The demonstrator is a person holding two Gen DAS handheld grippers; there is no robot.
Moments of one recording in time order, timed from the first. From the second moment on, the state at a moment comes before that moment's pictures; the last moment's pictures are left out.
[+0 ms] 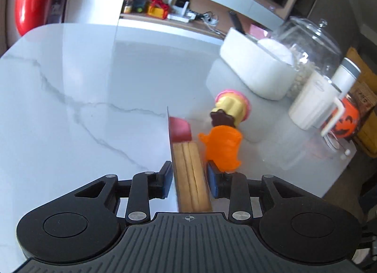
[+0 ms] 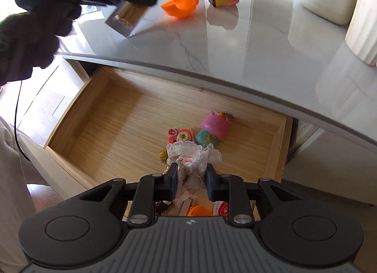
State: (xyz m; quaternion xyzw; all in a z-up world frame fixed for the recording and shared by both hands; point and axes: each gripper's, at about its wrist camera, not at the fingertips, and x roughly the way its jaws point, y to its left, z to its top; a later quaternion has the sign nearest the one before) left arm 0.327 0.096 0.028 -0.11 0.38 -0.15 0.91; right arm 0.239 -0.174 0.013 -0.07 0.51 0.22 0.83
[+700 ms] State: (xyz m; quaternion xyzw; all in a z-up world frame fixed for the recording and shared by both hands) left arm 0.243 0.124 0.074 -0.05 0.27 -0.25 0.93; right arm 0.355 -0.160 0.067 -0.04 0.36 0.17 0.92
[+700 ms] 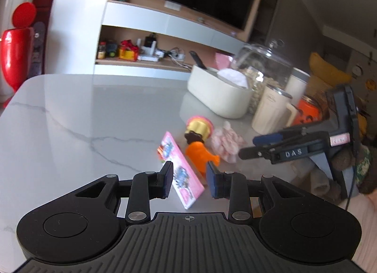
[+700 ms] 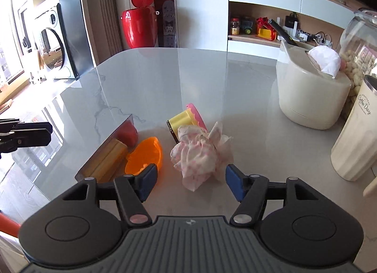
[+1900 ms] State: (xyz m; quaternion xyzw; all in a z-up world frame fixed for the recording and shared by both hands) left arm 0.237 -0.096 -0.121 0.35 0.58 -0.50 0.54; right arm 0.247 -0.270 0.031 0.04 0.45 0.17 0.88
